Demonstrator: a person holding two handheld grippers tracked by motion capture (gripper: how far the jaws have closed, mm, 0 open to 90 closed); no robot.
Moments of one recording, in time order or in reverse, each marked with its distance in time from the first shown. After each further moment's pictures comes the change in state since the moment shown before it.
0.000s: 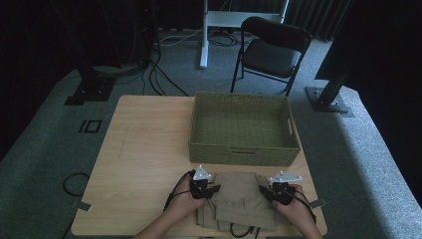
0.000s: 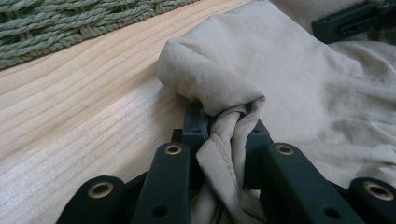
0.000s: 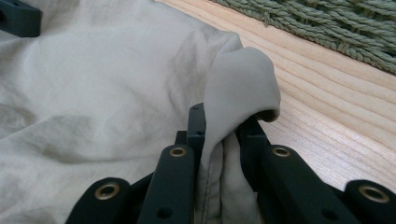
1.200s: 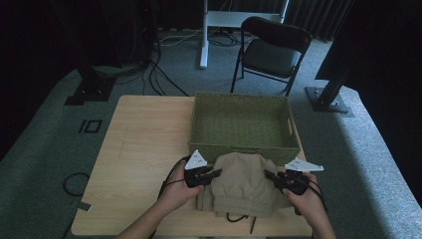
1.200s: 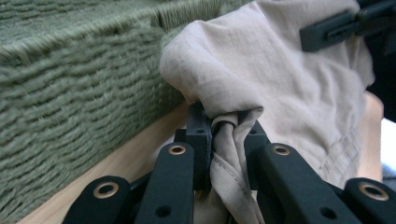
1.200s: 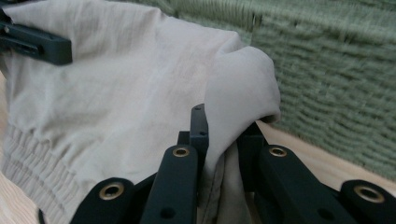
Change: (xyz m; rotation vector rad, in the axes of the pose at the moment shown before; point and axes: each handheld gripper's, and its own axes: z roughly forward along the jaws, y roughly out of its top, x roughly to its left) left arm -0.006 0.053 -0.052 -0.178 -0.022 0.084; right arm -0.004 0.047 -0.060 -0.196 0.065 0.043
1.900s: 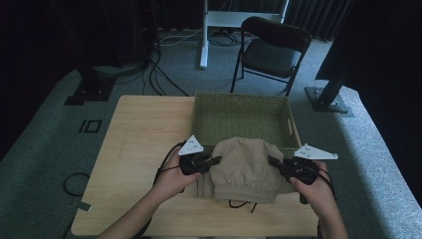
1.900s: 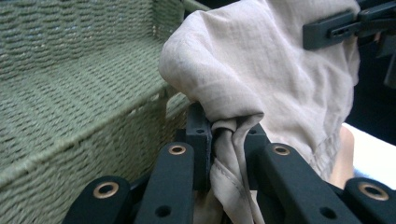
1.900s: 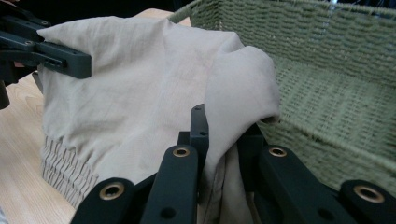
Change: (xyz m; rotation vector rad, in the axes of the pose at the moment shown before) left arm 0.004 0.050 -0.030 -0.061 -0.027 0.014; right arm 0.005 0.050 -0.033 -0.108 0.035 -0.040
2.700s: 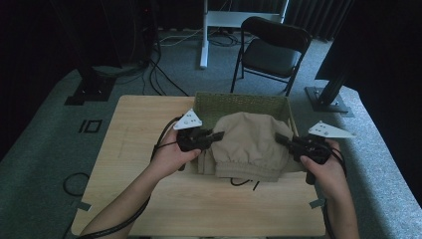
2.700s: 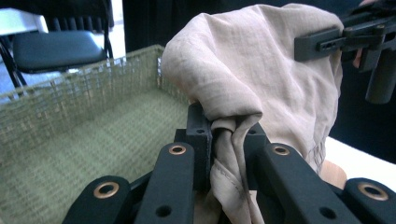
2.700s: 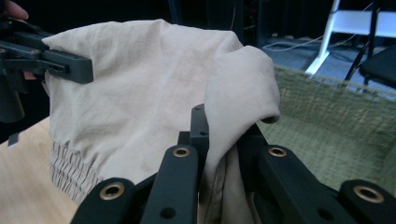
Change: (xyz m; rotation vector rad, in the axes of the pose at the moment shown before) left arm 0.011 0.076 -0.021 -0.098 -0.008 0.055; right arm -0.013 0.064 -0.022 -0.121 0.012 -0.001
